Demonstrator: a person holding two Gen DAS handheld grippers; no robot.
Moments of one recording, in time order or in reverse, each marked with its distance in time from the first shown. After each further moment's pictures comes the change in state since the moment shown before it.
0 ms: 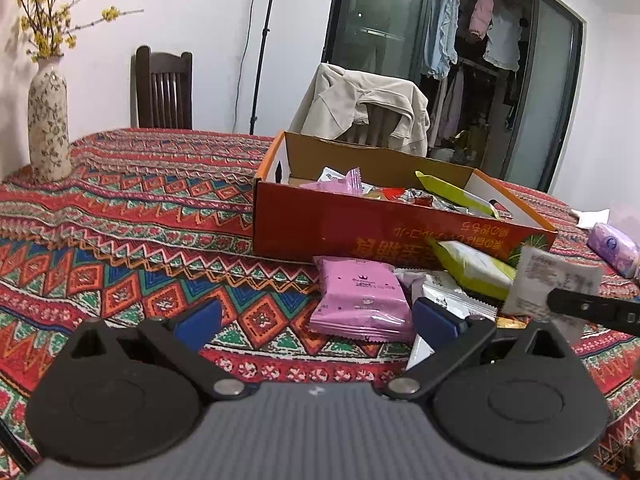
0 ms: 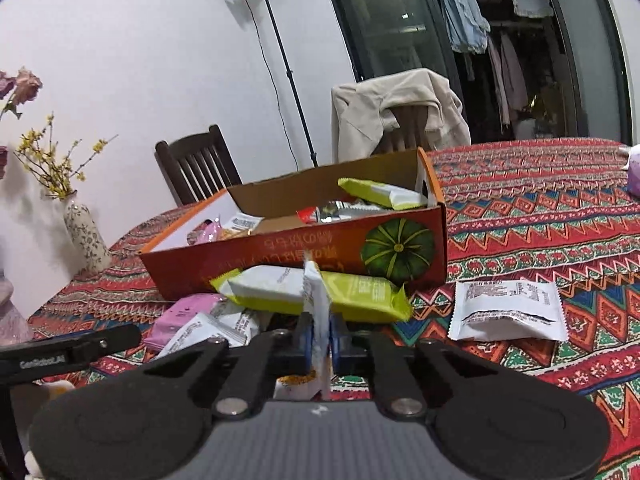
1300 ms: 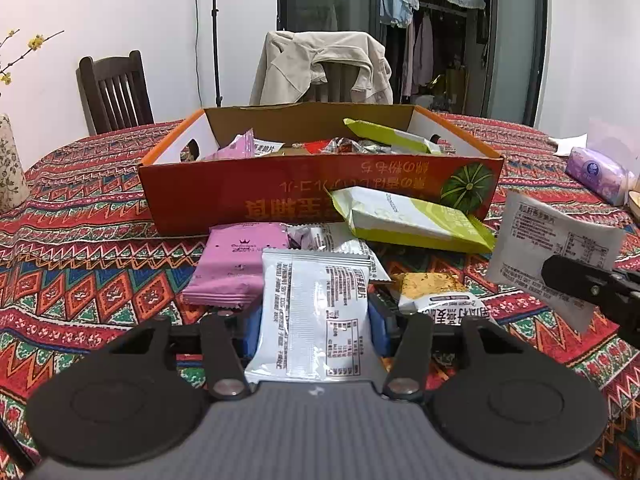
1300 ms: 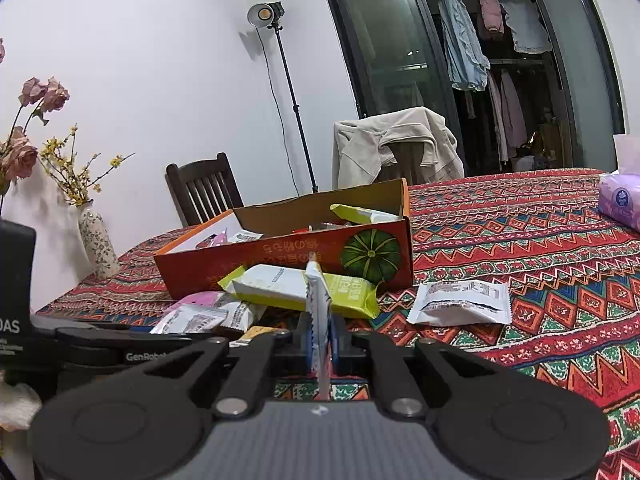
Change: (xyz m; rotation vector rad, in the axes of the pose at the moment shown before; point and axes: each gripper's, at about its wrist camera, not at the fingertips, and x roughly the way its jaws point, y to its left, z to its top) left arm 0.011 -0.089 -0.014 0.161 0.111 -0.006; right arm -0.048 -0.012 -0.027 -0.035 -0.097 0.001
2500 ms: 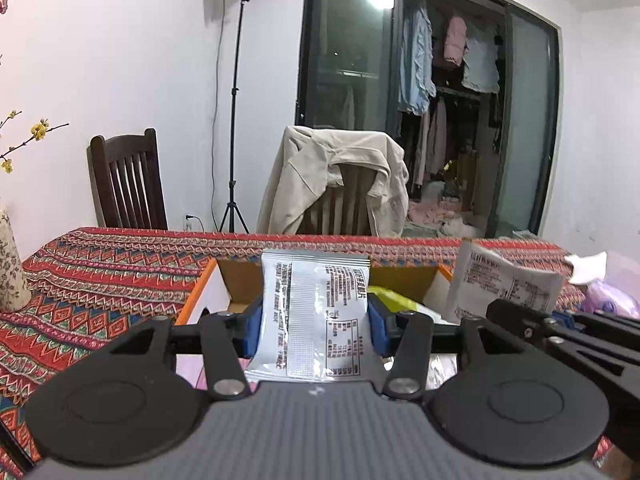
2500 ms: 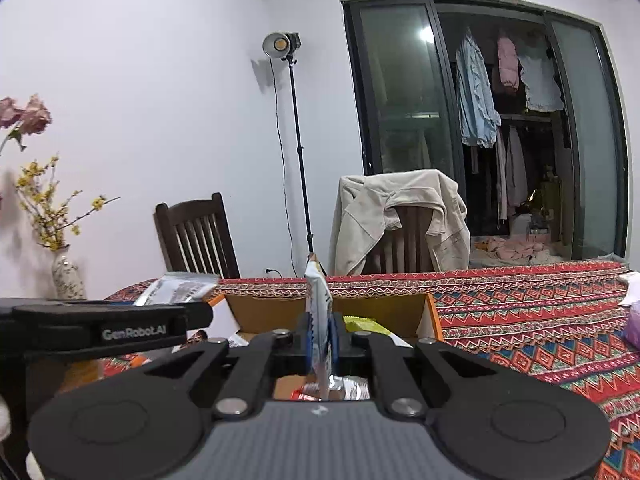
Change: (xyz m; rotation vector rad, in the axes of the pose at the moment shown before) left arm 0.007 0.017 0.134 -0.077 -0.247 0.026; right arm 0.083 0.034 0.122 -0.098 -0.104 -0.052
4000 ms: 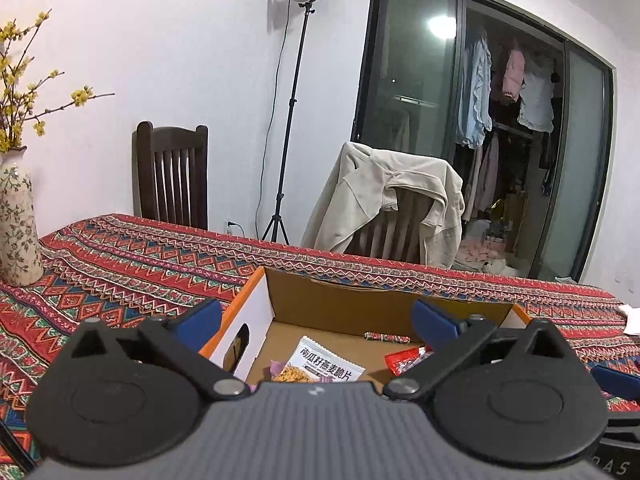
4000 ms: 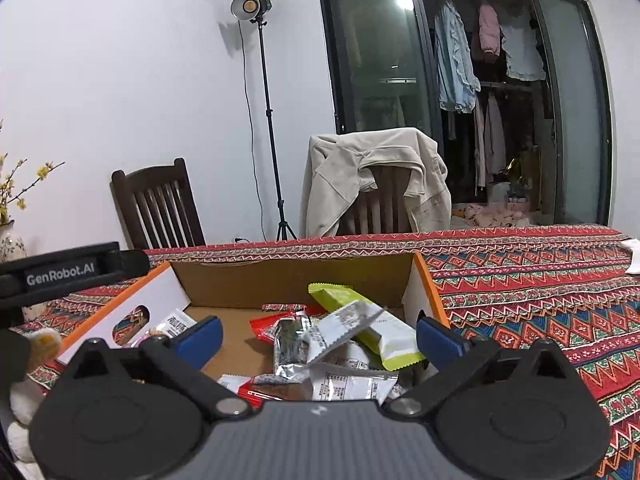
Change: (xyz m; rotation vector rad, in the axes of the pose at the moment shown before) left arm 0.055 0.039 -0.014 -0.120 -0.070 0.126; right arm 0.073 -0.013 -0.029 0.019 0.084 -0.083
